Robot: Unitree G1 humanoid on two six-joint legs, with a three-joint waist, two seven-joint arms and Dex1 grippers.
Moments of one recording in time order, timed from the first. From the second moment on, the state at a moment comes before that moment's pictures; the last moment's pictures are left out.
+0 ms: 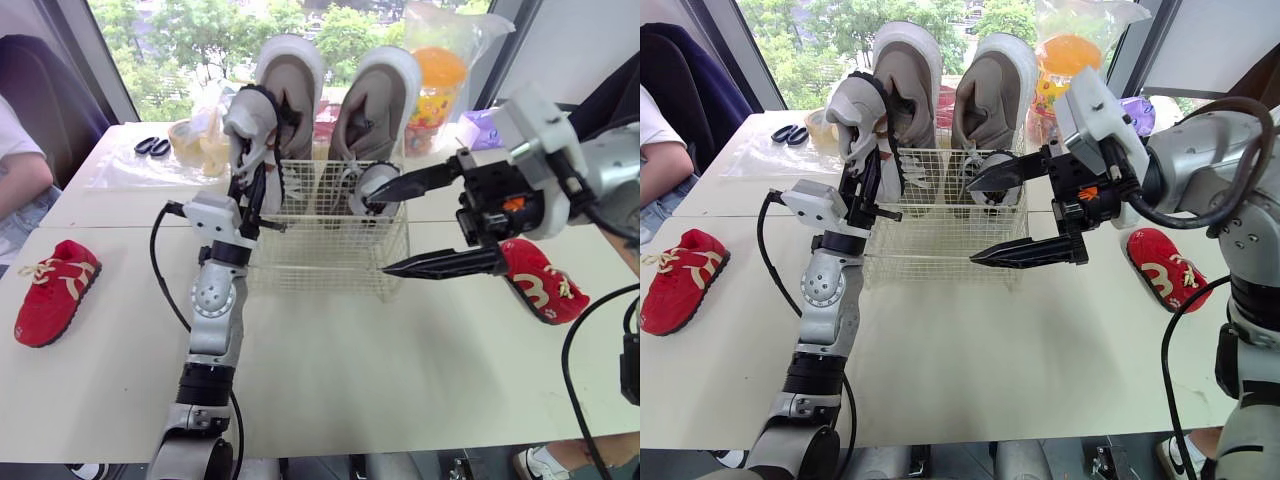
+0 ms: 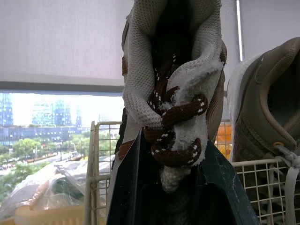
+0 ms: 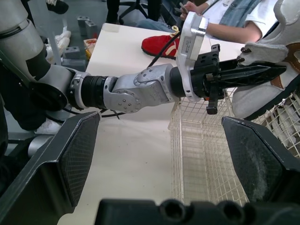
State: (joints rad) left arm -0.44 0.05 0.04 0.06 -0.13 -0.41 -0.20; right arm -0.94 -0.98 -0.03 -0.40 0.88 0.98 1.19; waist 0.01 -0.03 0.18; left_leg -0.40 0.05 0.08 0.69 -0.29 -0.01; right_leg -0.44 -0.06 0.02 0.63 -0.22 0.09
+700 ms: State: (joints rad) left arm -0.22 0.06 0.00 -0.19 -0.19 -0.23 -0.23; right arm -0.85 -1.01 -0.06 -0.35 0.79 0.94 1.07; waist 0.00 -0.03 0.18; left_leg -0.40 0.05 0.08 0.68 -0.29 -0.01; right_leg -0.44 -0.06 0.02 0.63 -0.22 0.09
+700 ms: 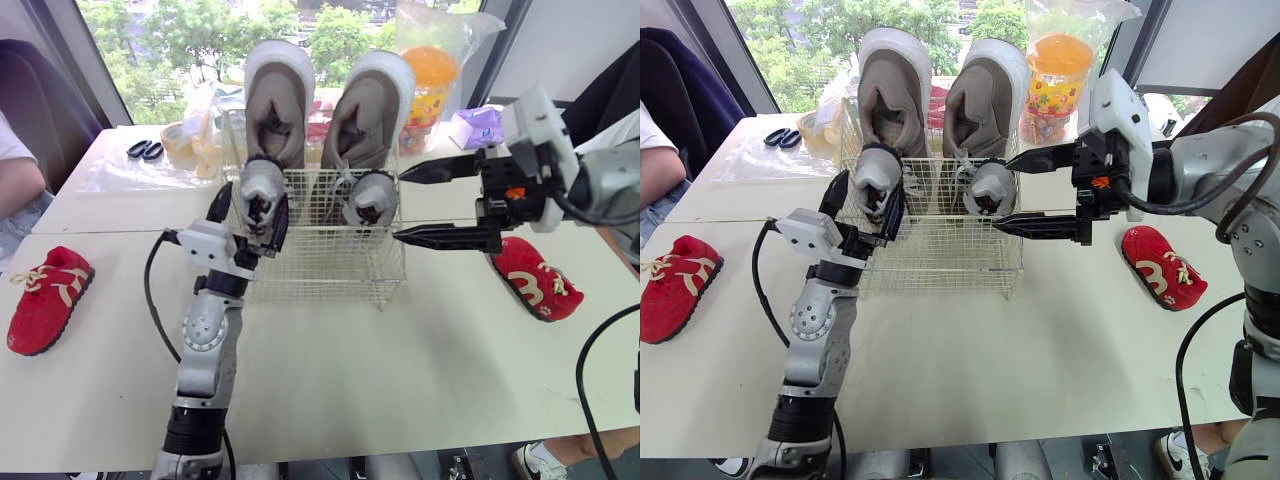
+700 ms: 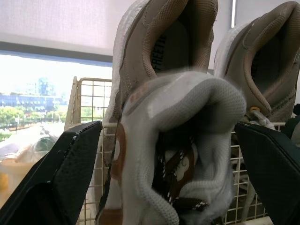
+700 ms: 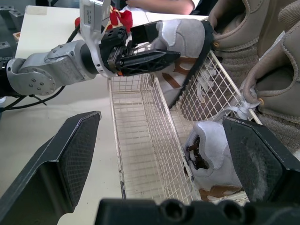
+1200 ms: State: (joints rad) left arm -0.16 0.30 0.14 -0.56 -0.59 0.22 -0.29; right arm -0.81 -1.03 -0.08 -0.31 0.76 0.90 1.09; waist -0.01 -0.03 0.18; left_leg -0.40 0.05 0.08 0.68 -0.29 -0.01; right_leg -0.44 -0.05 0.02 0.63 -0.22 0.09
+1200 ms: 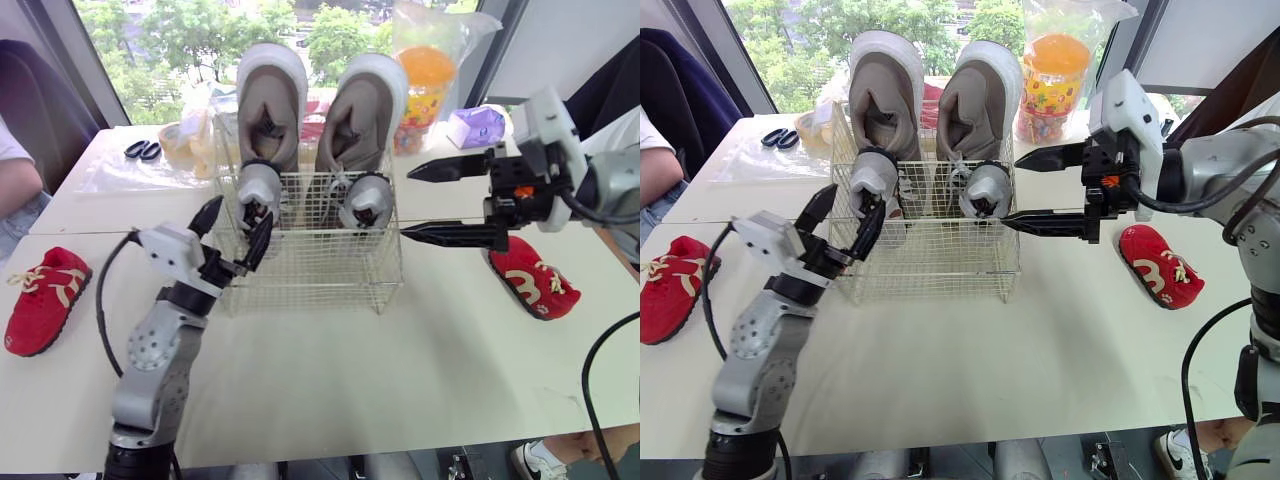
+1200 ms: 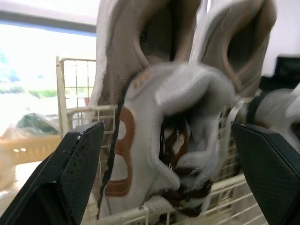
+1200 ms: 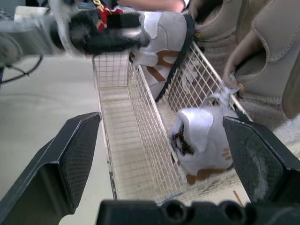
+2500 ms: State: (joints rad) left arm -0.49 0.98 0.17 -0.48 -1.24 0.87 -0.96; right arm -0.57 -1.20 0.00 0.51 0.29 0.91 1.02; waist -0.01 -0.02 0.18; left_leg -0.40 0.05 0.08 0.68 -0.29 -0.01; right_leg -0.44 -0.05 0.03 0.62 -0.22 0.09
